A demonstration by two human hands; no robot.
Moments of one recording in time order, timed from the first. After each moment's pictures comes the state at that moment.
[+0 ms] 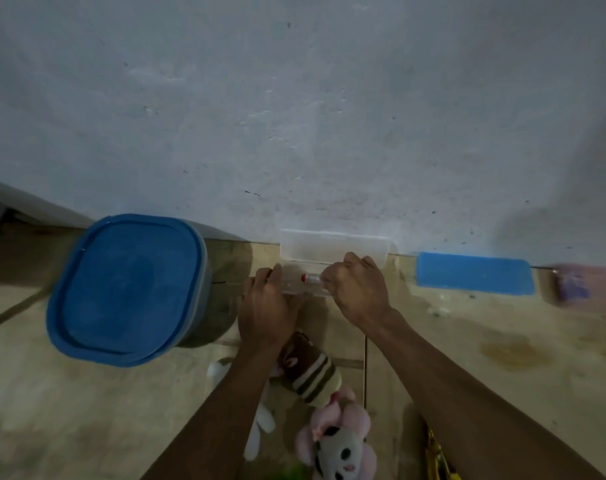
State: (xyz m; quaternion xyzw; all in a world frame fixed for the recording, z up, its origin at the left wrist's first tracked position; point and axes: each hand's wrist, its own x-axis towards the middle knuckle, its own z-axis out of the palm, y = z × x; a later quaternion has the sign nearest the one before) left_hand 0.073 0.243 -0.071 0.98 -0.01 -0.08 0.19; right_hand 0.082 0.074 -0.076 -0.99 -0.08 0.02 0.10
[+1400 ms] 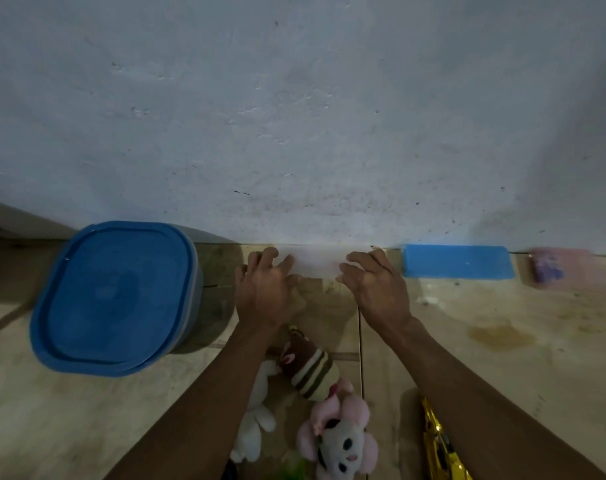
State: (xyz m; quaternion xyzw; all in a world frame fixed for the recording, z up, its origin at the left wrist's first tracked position) left_hand 0.097 0.241 -0.051 0.98 -0.14 -0.10 0.12; right_hand 0.050 0.039 -0.080 -0.99 -0.02 -0.12 0.12
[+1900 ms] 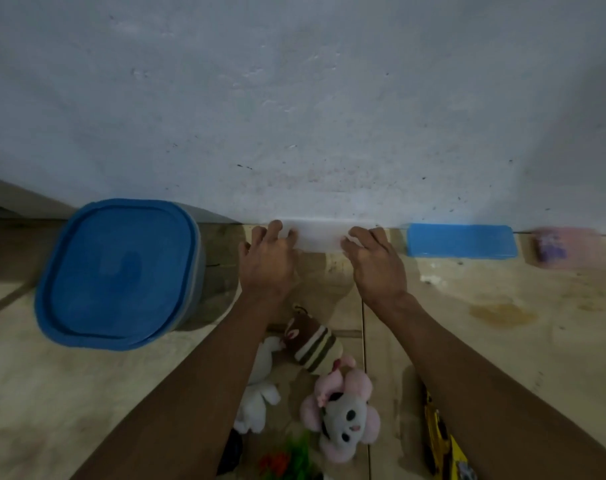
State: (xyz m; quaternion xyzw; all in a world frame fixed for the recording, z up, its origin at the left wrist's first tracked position) left_hand 0.105 0.240 -0.046 0.97 -0.16 -0.14 0.08; right_hand 0.051 0.053 -0.077 -0.99 0.01 -0.06 0.09
